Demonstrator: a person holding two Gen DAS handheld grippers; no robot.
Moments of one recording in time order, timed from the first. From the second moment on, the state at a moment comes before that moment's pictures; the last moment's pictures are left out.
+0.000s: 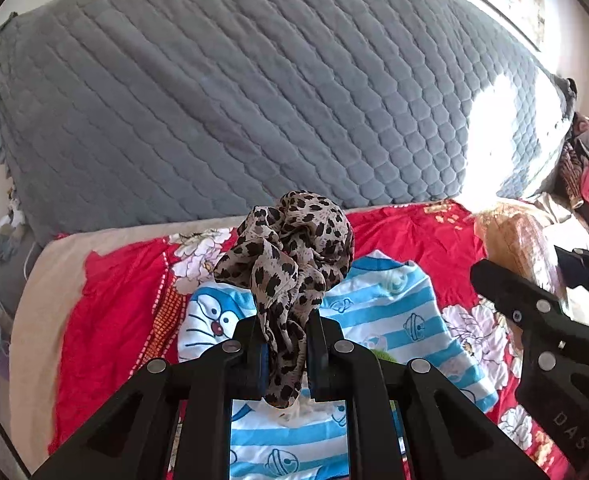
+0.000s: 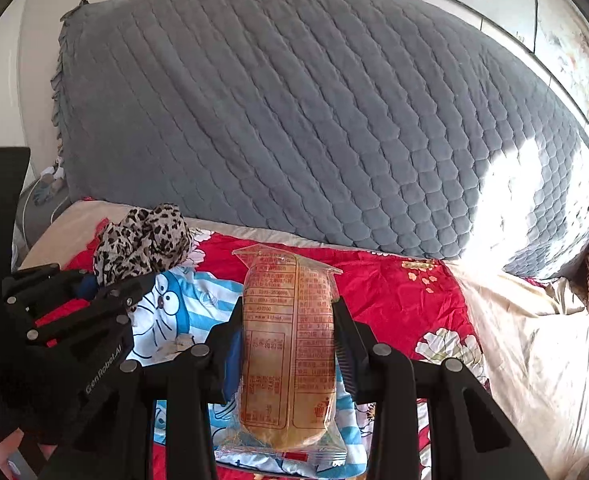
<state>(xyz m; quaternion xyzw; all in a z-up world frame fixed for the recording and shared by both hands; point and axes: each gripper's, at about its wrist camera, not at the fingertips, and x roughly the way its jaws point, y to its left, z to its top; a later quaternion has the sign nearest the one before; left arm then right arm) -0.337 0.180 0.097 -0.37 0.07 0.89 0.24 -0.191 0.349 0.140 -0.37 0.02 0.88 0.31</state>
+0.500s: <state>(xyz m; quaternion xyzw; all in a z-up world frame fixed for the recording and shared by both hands) -0.351 0.197 0.041 -0.40 0.09 0.88 0.25 -0.204 0.386 0.085 -0.41 0.05 0.86 0.31</state>
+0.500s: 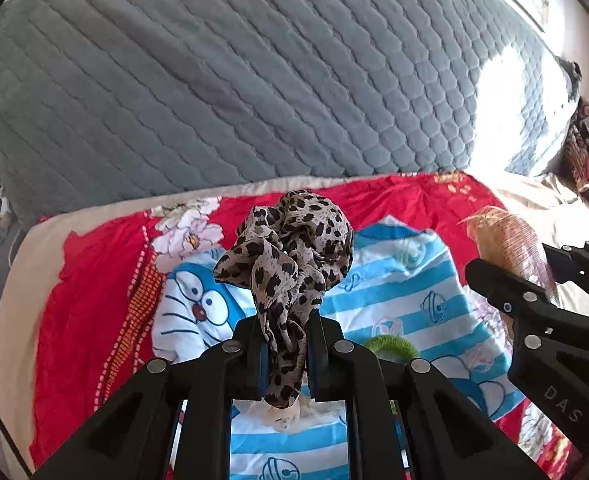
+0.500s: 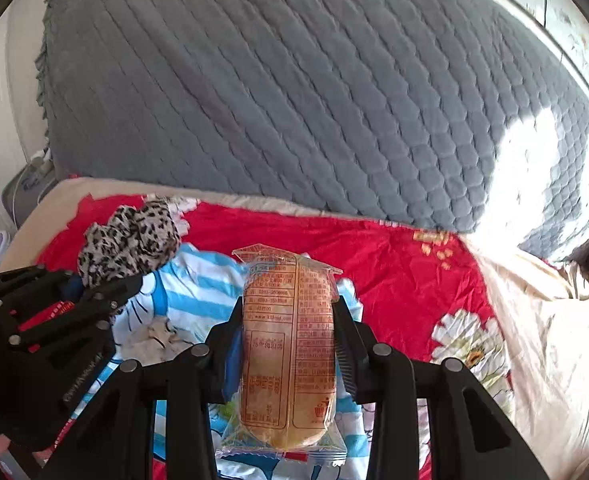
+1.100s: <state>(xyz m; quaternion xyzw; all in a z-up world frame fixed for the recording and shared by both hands) -0.344 0.227 -0.030 -0.46 0.12 0.84 0.26 -0.212 0.423 0.000 -0.48 0.08 0.82 0.31</state>
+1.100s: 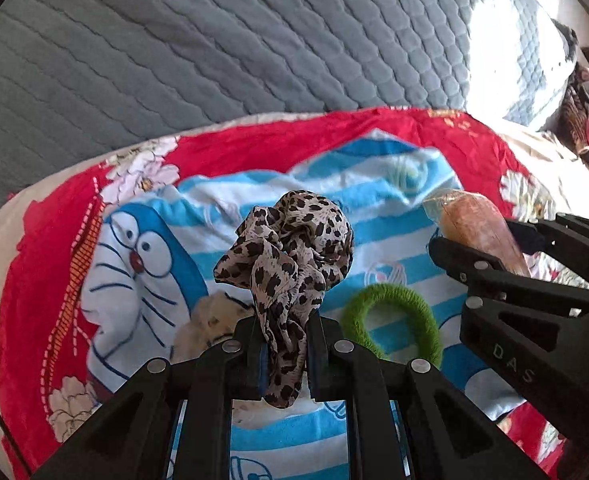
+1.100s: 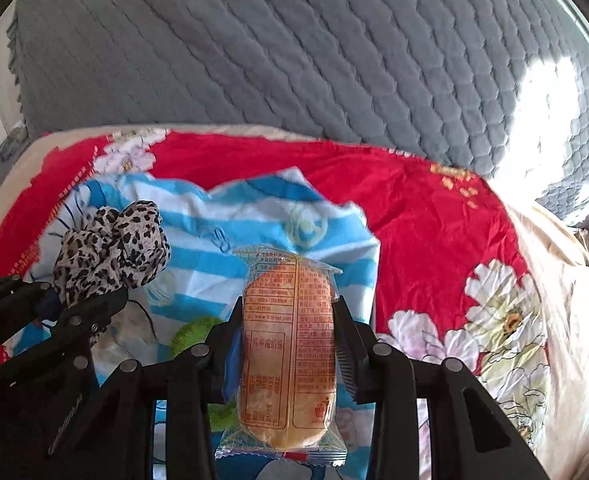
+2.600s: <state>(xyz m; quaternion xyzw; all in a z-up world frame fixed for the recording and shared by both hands) -0.348 0.229 -0.071 -0.51 0.13 0.80 0.28 -0.212 0.440 -0.052 -0.52 0.11 0.79 0.31</state>
